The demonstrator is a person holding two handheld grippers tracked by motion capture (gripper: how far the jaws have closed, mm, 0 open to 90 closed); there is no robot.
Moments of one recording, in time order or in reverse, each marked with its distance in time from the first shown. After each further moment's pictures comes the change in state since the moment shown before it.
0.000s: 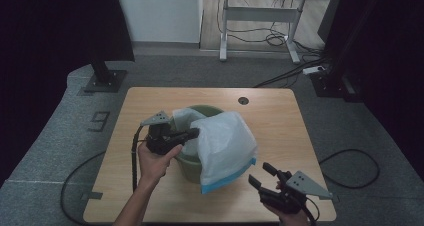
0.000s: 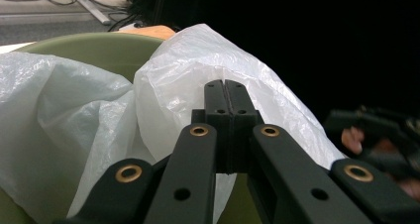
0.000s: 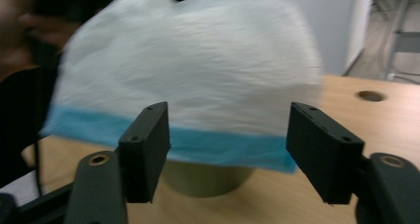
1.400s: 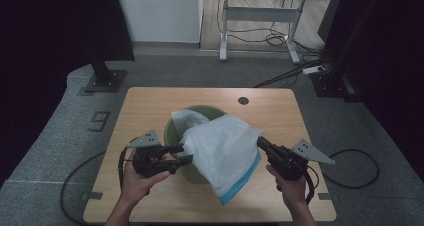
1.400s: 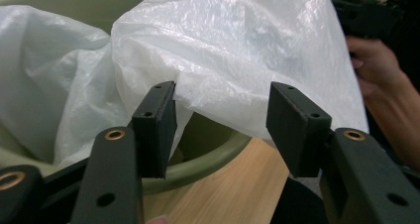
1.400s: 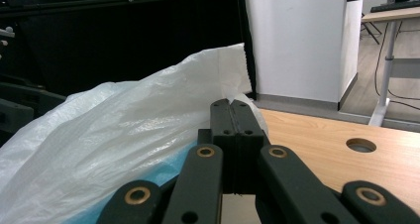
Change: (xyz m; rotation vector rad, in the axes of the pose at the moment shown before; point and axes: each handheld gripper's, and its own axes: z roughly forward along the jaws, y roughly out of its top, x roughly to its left) left arm -0.015 -0.035 -0.037 0.070 -0.045 0.094; right arm -0.038 0.052 0.034 -0.103 -0.007 0.034
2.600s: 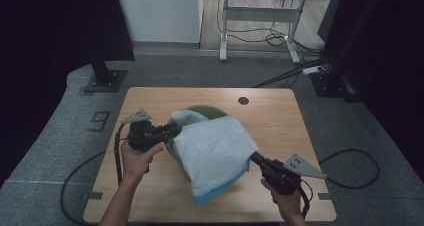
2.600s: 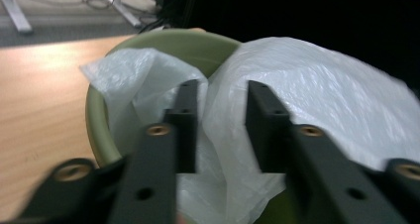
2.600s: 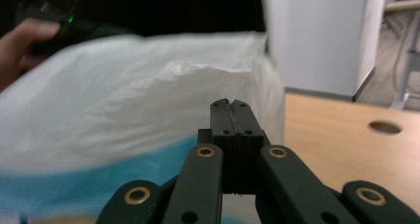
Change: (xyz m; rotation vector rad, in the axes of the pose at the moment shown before) left arm 0.054 0.020 -0.001 -0.097 0.133 -0.104; right arm 0.015 -0.032 -0.007 0.029 0.046 -0.026
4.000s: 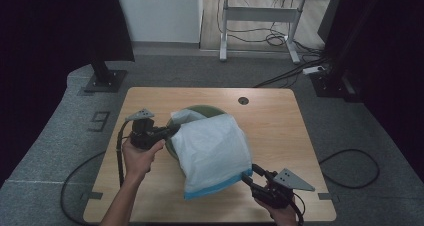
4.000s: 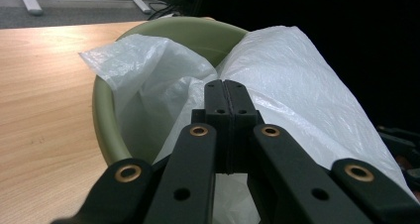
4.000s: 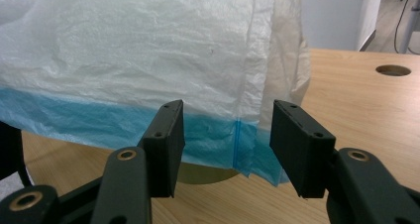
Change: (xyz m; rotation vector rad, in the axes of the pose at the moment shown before) left arm 0.004 0.002 0.010 0.053 0.042 -0.066; right arm 0.010 -0.051 -0.002 0.123 -0.021 0.018
